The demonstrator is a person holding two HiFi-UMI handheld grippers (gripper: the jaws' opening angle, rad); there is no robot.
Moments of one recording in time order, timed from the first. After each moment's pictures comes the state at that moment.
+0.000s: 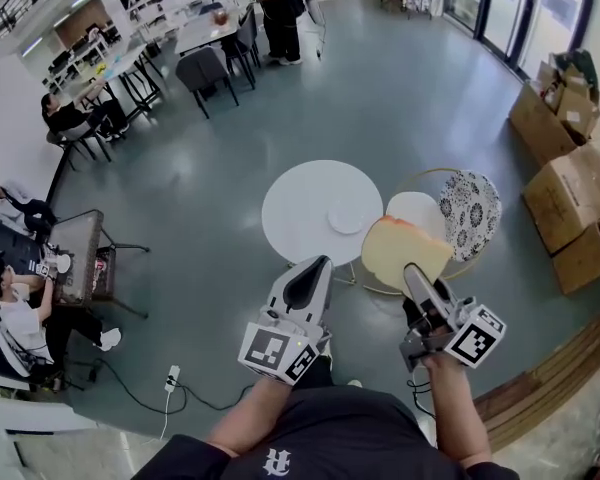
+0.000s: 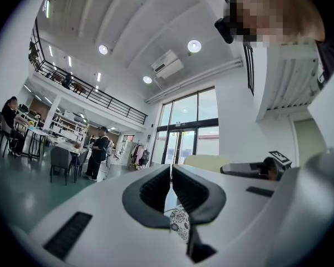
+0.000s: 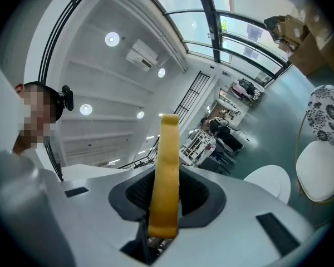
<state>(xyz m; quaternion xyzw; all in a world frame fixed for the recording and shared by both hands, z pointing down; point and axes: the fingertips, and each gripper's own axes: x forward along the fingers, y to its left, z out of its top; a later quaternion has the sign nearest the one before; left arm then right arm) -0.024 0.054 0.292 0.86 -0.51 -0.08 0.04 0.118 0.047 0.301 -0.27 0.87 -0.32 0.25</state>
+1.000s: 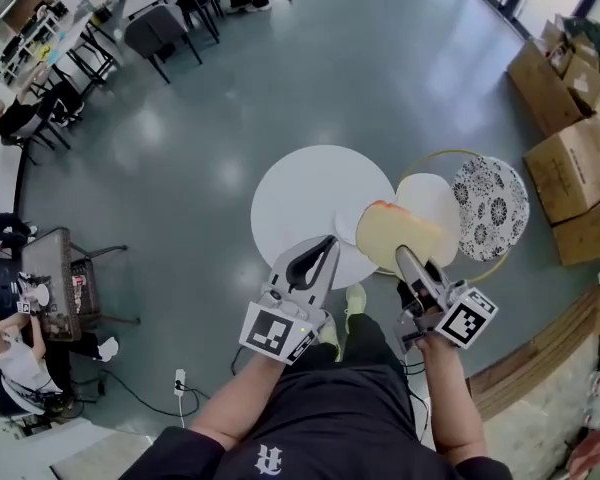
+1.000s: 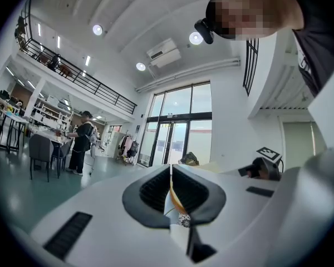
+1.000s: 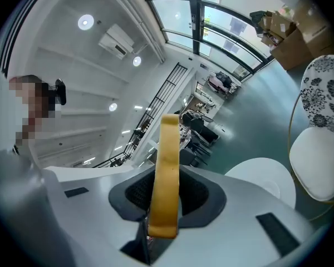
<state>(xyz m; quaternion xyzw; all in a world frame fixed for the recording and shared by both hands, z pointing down) -0.098 -0.176 0.376 0.90 -0.43 -0.06 0.06 0.022 -0.174 0.416 -0.35 0.82 -0.40 0.19</state>
